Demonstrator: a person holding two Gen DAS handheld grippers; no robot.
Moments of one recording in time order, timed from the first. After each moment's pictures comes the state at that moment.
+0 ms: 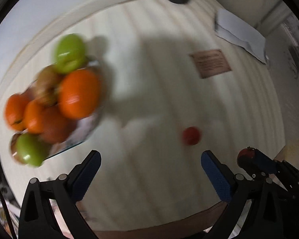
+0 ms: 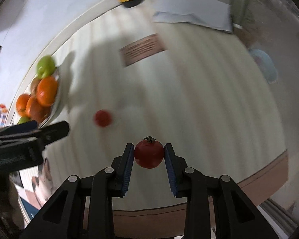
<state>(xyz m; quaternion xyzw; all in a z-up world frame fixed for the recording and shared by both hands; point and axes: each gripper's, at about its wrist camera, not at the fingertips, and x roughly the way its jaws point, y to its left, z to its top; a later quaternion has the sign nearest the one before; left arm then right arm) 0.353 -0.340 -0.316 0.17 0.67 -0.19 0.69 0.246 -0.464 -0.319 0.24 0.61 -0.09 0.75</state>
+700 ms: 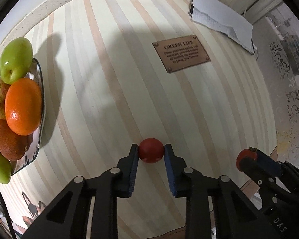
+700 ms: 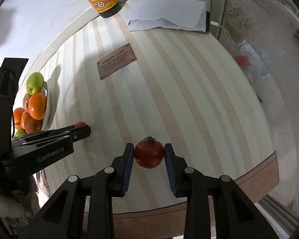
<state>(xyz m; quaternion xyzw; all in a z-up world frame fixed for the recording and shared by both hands) 0.354 -0.363 -0.352 0.14 0.69 -0.24 0.67 0.239 -0.499 -0.317 0.26 0.61 -0.11 0.74</state>
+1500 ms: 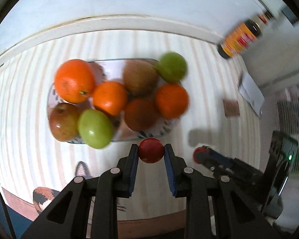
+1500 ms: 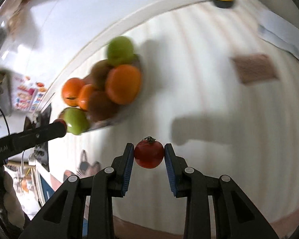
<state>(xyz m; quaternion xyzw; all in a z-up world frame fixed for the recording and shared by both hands) 0.402 -0.148 -0.241 -0.03 0.66 -0.14 0.74 0.330 -0.352 -0.310 0.25 0.58 0.10 0.76</state>
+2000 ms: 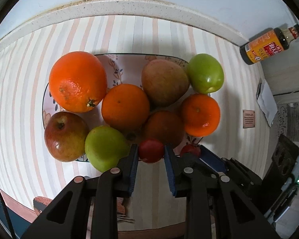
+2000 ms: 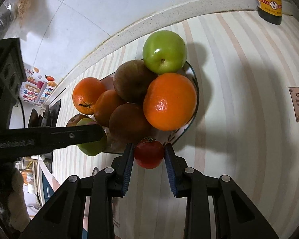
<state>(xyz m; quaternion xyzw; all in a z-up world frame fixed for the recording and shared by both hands) 0.440 -0.150 -0.289 -0.03 0.70 -0.12 0.70 0.377 -0.304 -0.329 0.24 0.57 0.14 0.78</state>
